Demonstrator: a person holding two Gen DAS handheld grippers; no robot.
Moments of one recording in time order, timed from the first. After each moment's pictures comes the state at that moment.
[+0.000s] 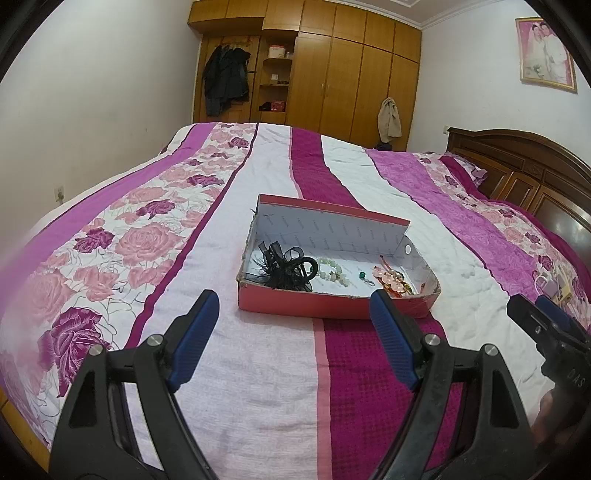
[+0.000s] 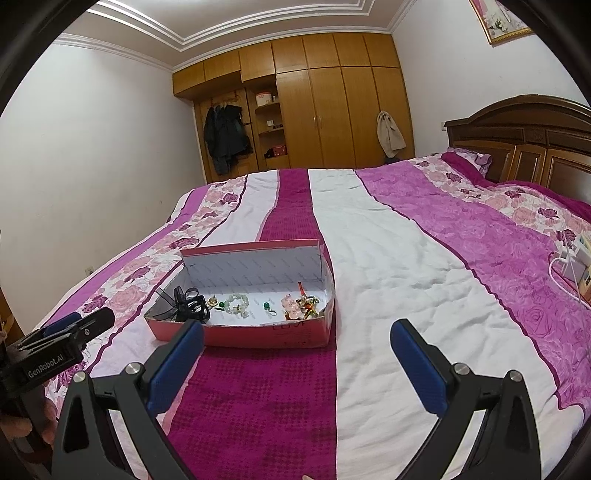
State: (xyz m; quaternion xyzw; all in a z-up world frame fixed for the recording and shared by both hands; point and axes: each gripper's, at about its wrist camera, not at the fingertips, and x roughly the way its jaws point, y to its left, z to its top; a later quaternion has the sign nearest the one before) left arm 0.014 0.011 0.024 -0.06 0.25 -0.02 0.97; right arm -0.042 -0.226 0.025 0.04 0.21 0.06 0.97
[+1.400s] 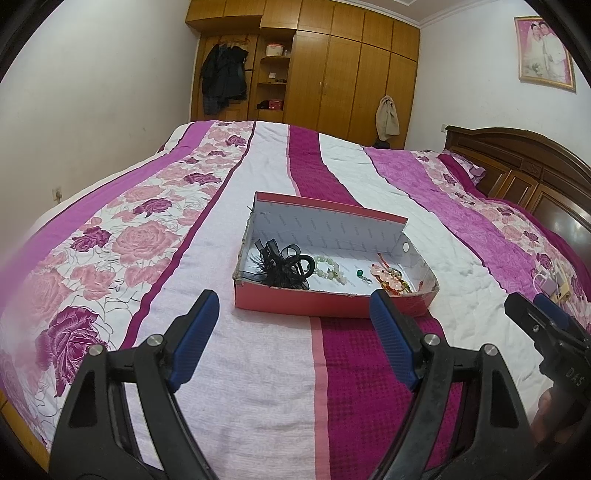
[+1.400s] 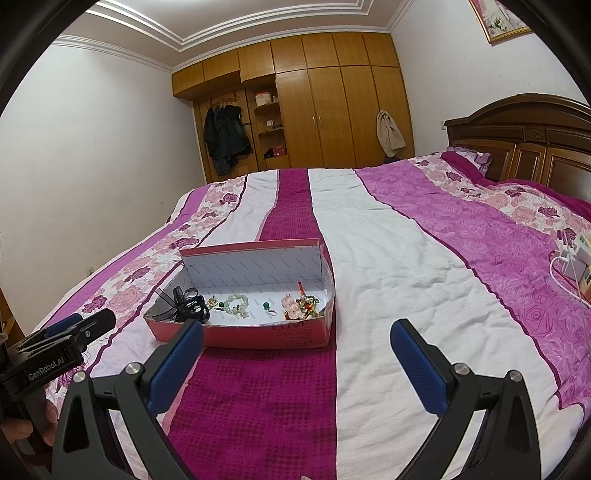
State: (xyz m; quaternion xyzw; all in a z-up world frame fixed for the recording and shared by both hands) left arm 0.015 0.006 0.022 -0.06 0.25 -0.02 0.96; right arm -0.041 -0.227 0.025 0.04 0.21 0.06 0.97
